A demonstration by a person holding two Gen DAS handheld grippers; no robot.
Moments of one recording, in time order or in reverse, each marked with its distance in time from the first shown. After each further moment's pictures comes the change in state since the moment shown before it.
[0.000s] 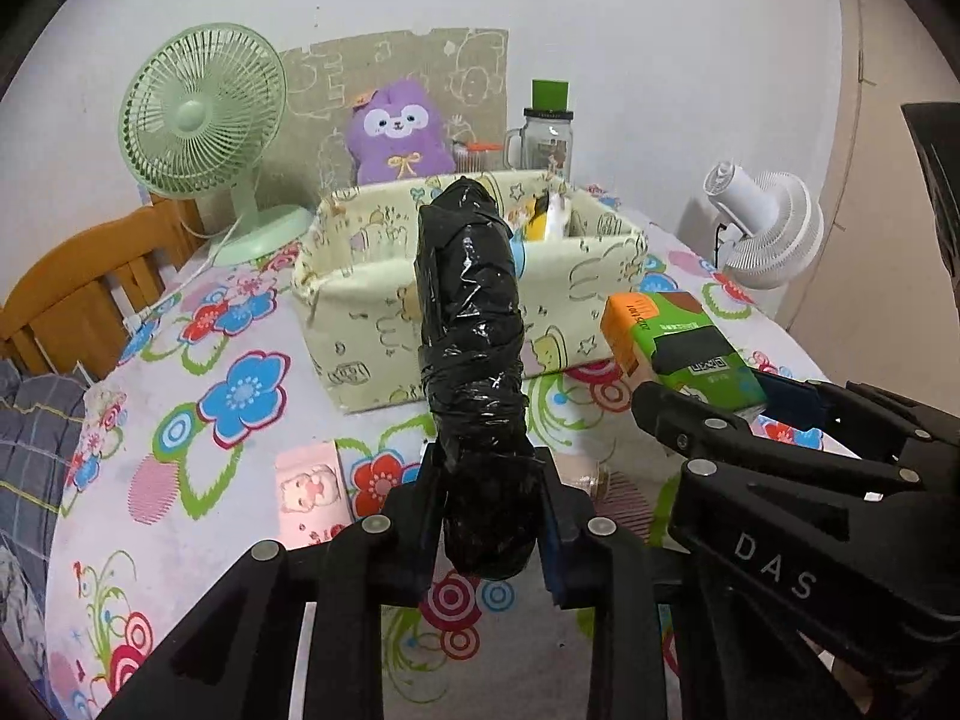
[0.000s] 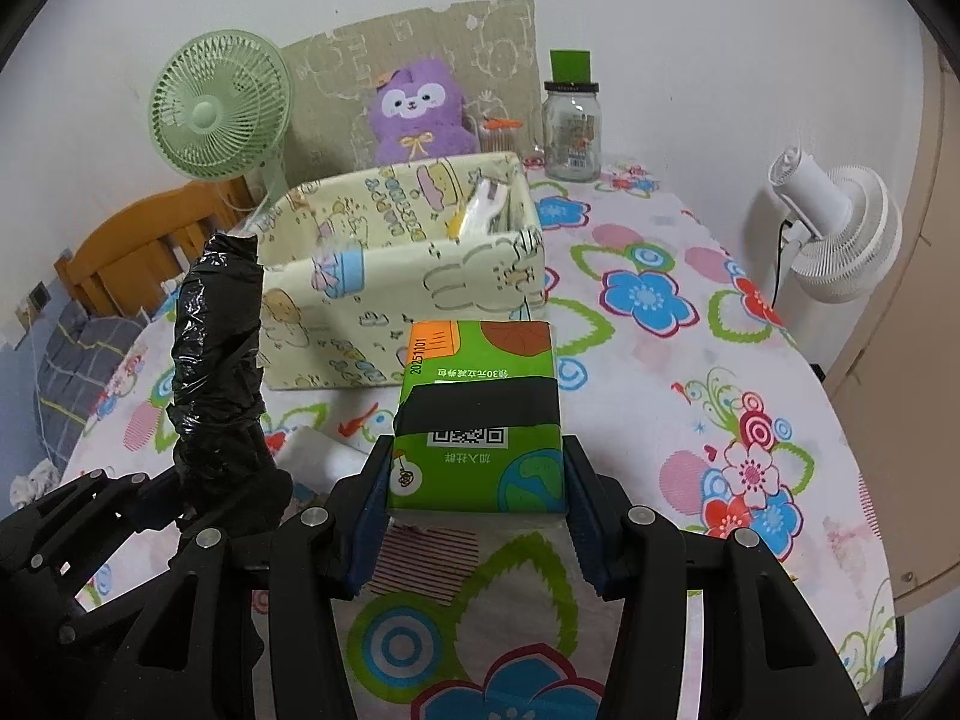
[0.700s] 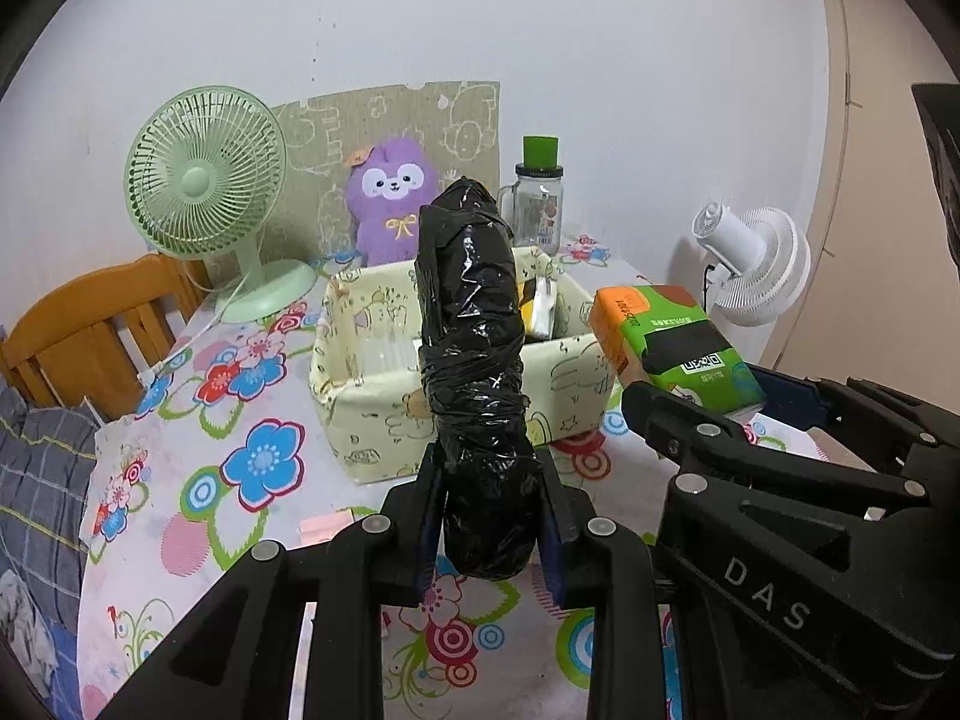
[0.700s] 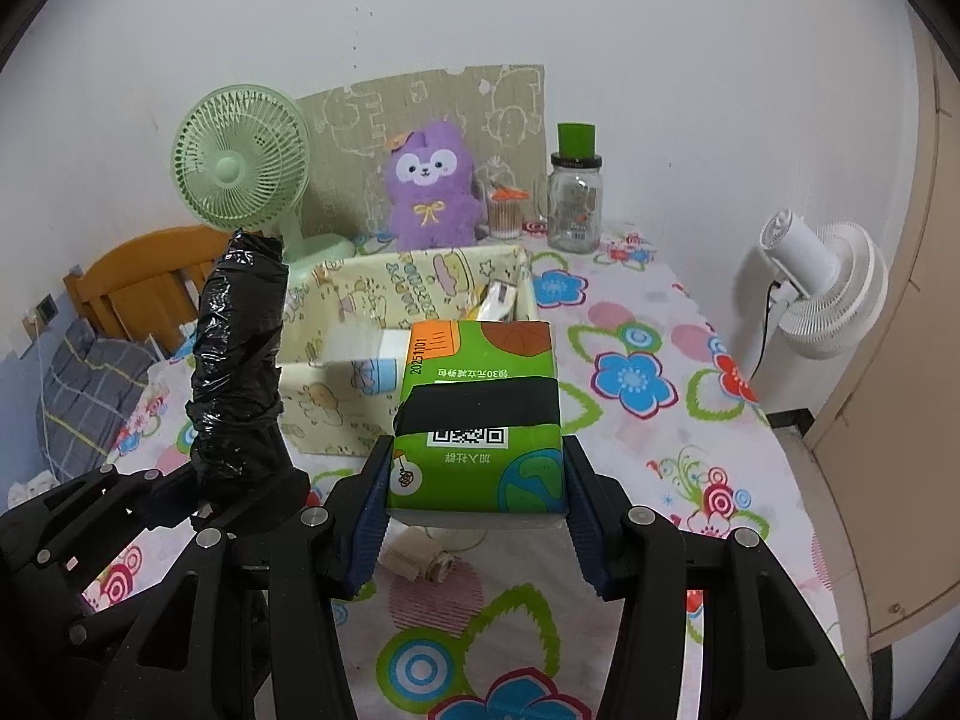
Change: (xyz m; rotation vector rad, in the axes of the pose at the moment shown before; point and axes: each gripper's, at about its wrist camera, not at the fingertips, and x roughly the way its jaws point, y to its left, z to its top) left arm -0.031 -0.001 0.036 0.014 -0.073 -0.005; right arm -0.040 0.008 0.033 -0.035 -0.094 -0.011
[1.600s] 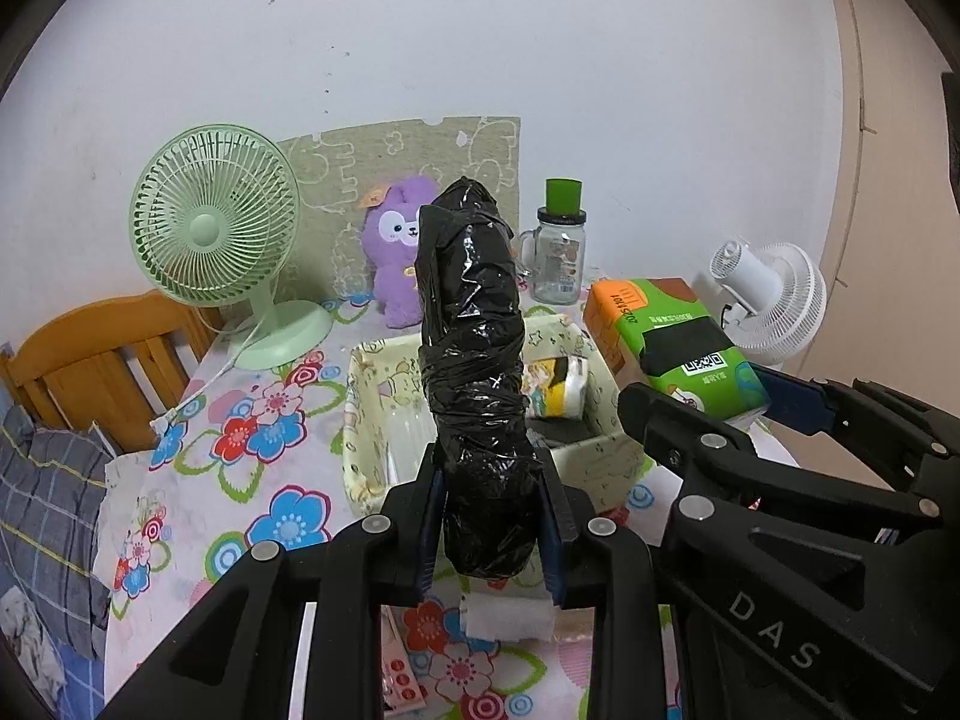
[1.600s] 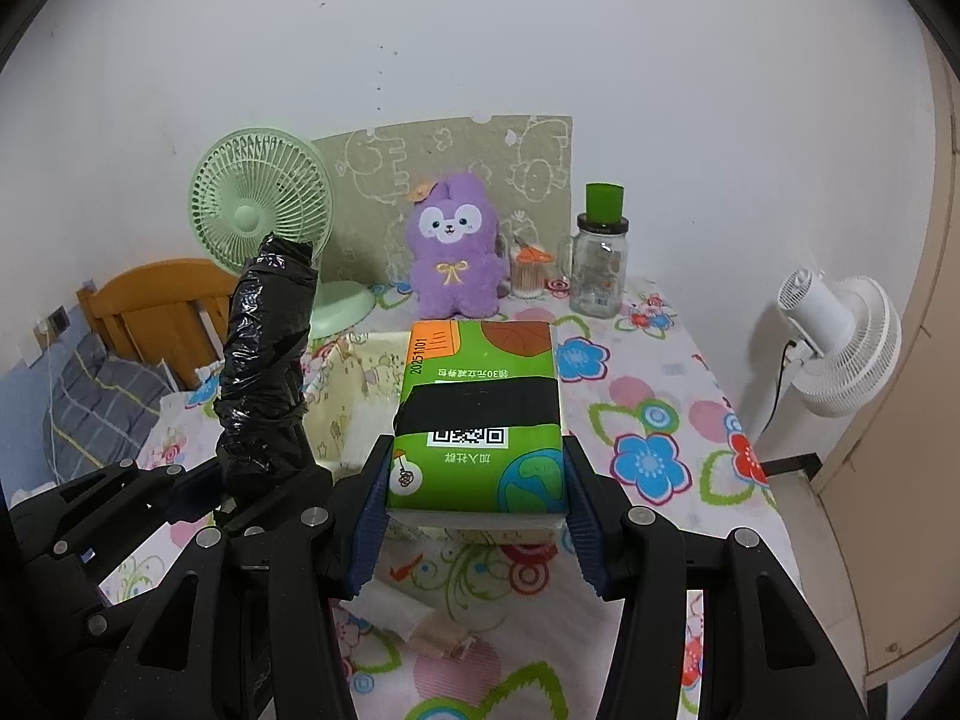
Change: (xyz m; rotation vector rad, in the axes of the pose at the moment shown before) left arm 0.005 0.016 0.045 -0.012 -0.049 0.024; right arm 0.000 0.014 0.052 -0.034 -0.072 0.028
